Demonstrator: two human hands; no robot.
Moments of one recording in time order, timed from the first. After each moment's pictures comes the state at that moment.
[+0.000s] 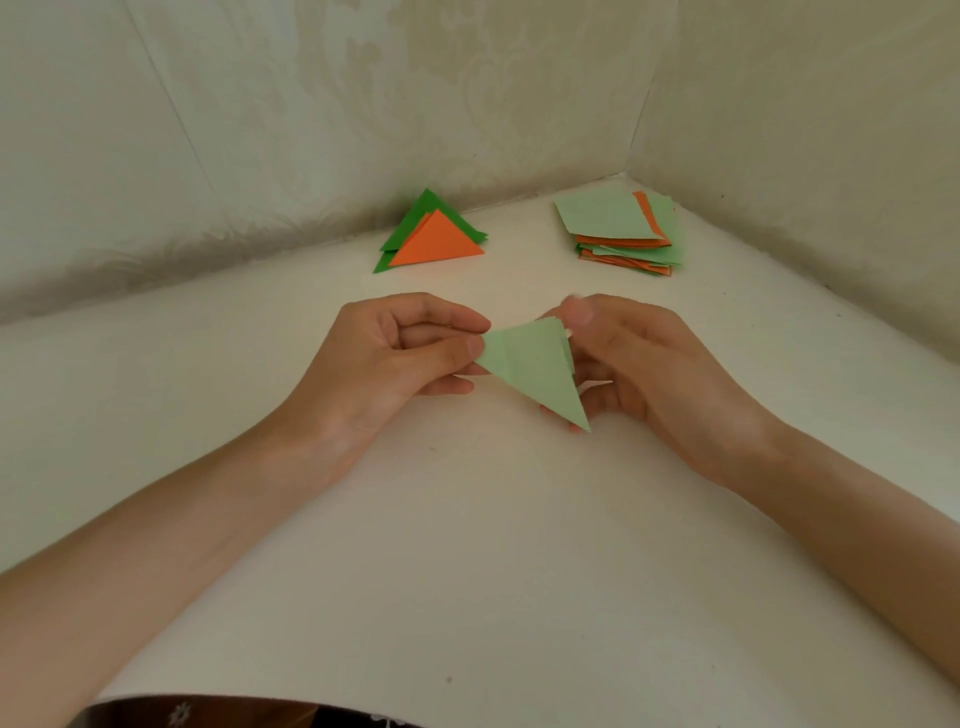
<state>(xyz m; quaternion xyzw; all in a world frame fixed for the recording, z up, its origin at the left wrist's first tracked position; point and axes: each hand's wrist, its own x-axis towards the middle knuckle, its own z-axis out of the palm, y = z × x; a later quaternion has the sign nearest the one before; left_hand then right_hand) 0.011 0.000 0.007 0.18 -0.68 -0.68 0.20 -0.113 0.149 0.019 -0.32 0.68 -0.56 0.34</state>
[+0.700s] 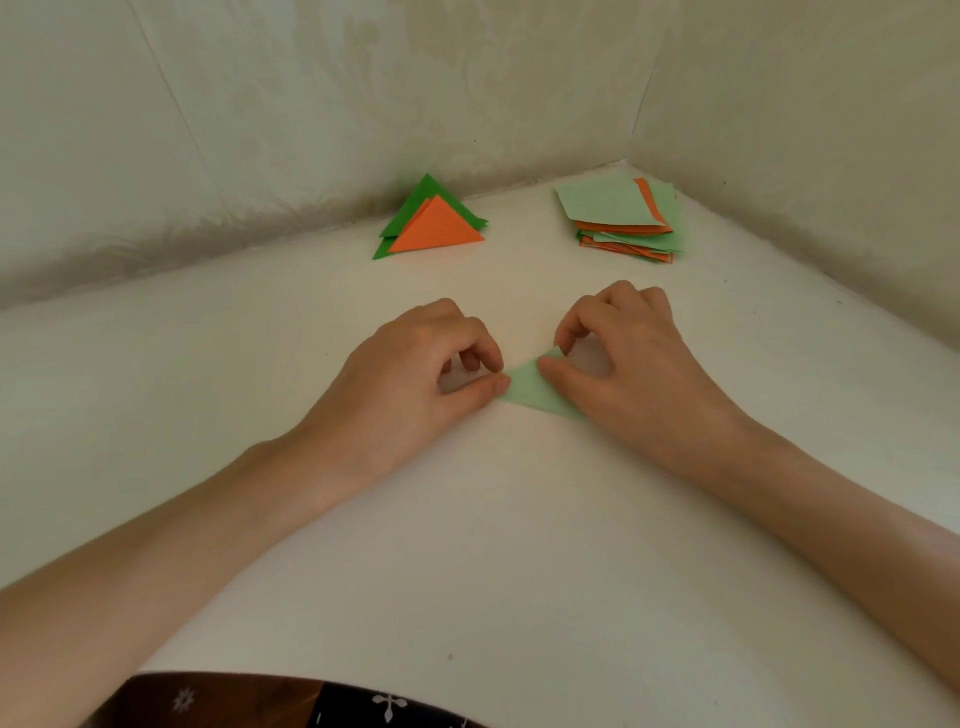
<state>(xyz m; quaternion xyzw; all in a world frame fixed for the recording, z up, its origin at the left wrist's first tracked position) 0.009 -0.001 -0.013 0.07 -0.93 -0.29 0.22 -0.119 0.146 -0.003 -0.47 0.85 -0.25 0.01</state>
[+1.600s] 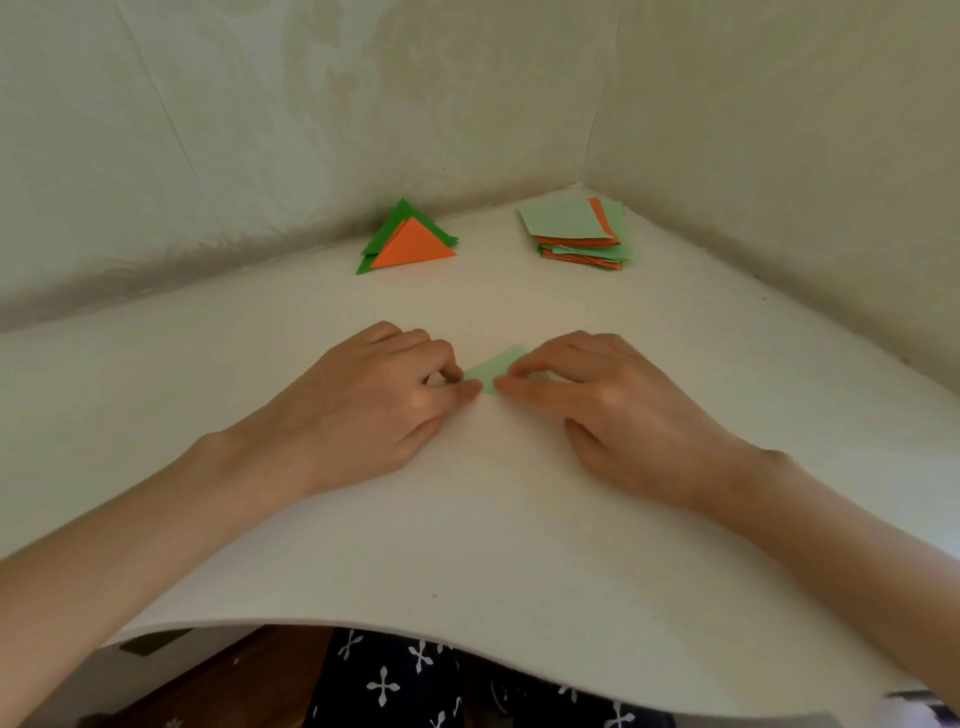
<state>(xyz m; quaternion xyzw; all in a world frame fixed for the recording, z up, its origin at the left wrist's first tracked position) 0.032 -0.005 -0.001 -0.13 -0.97 0.07 0.18 -0.103 0.186 -0.003 -0.67 0.72 -0.14 -0.13</state>
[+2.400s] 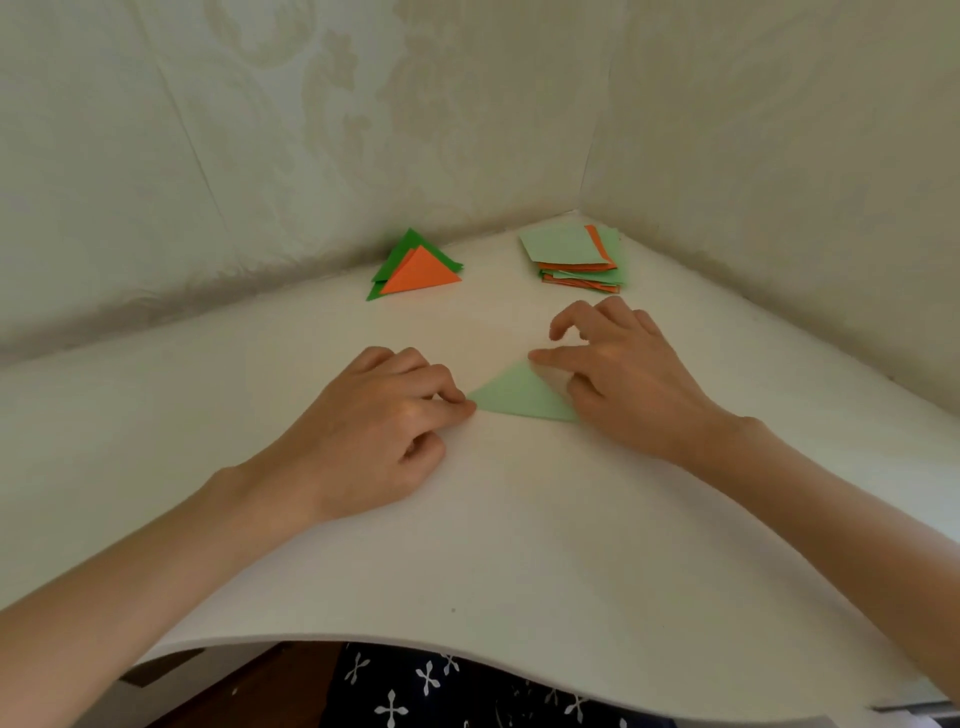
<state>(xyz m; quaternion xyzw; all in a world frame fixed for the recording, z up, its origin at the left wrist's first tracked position) 0.040 -0.008 -0.006 -0.08 -0.98 -0.04 0.19 -0.124 0.166 0.009 -0.55 0.82 -0.11 -0.12</state>
